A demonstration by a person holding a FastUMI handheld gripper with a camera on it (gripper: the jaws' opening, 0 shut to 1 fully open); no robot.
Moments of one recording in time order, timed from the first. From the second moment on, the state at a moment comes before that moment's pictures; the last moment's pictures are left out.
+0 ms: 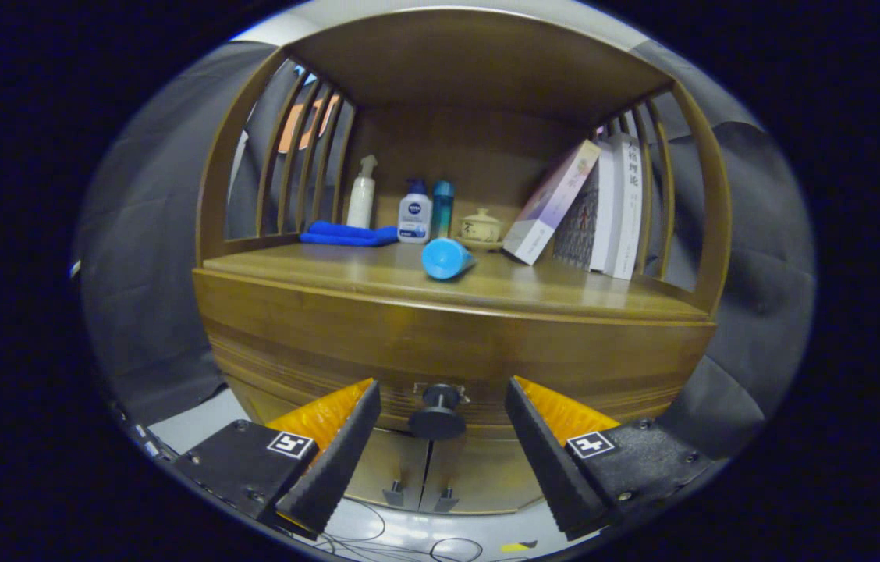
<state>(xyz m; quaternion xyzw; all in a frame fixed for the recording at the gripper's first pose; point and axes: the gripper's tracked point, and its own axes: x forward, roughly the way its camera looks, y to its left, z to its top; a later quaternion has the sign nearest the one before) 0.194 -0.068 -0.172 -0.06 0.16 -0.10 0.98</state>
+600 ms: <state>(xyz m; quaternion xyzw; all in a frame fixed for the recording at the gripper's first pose) 0.038 -0.044 -0.041 -0.01 0.09 -0.10 0.99</state>
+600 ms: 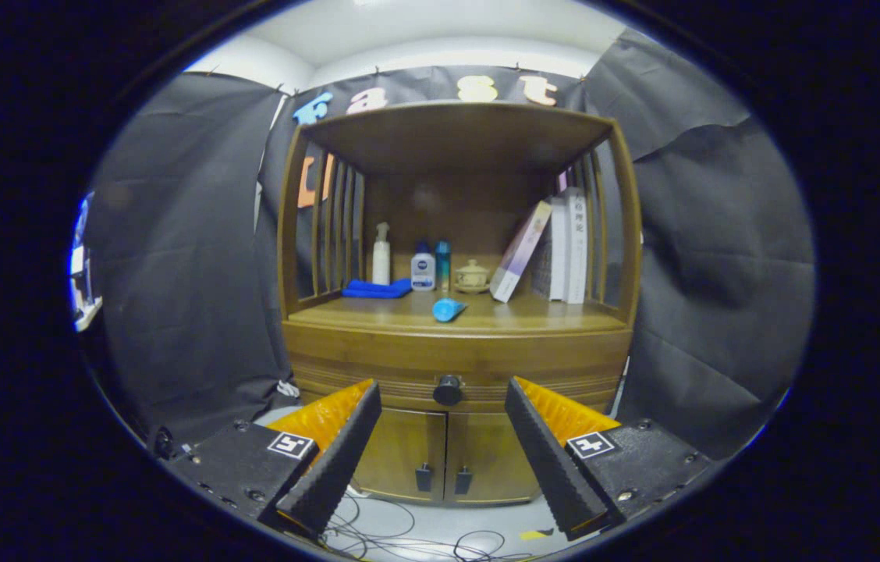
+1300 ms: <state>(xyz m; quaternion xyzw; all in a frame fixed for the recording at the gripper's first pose) -0.059 -0.022 0.017 -0.01 0.02 -0.11 0.99</state>
